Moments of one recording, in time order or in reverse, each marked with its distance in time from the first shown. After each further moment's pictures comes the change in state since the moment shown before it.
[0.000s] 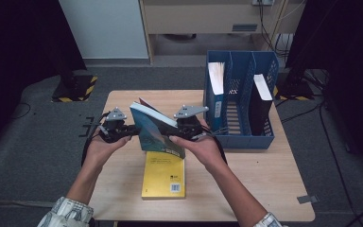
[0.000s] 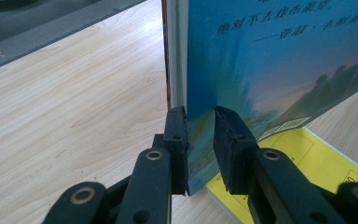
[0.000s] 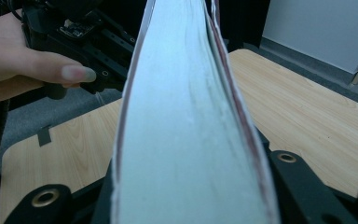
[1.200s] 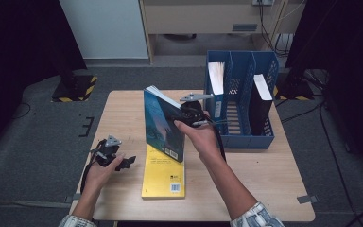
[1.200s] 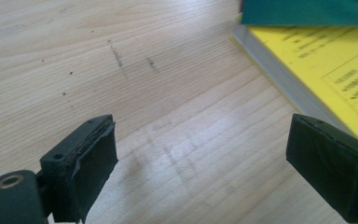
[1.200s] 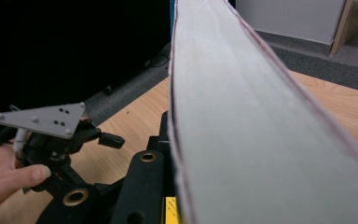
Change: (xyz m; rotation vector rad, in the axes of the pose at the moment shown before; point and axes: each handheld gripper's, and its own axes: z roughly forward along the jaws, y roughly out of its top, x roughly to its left) left arm 0.013 -0.113 0.035 0.124 0.140 -0.146; right arm -0.032 0.016 0.005 -0.010 -0.088 0.213
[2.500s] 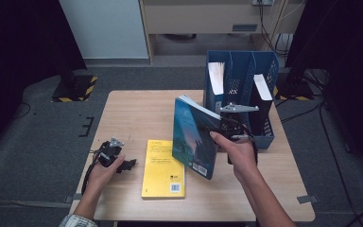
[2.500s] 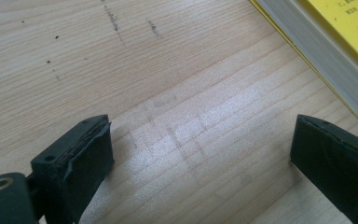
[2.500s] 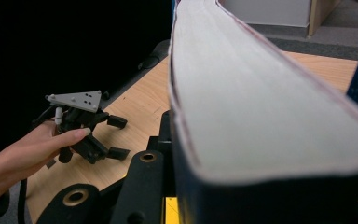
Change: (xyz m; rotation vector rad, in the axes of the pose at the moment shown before) left arm -0.002 -0.008 0.015 0.086 0.020 0.001; right arm -0.022 -0.034 -0.105 -0.015 -0.041 0.102
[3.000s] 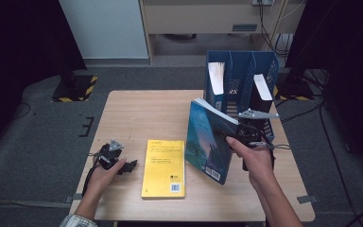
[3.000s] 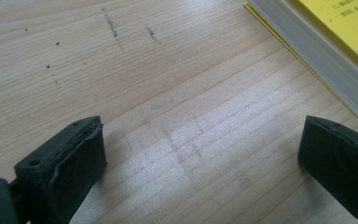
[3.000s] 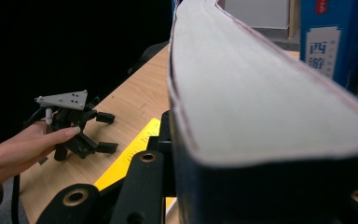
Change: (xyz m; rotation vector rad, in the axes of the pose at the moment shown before) left arm -0.004 -0.010 0.003 -0.077 0.015 0.003; right arm -0.015 -0.015 -0.039 -0.025 -0.043 0.022
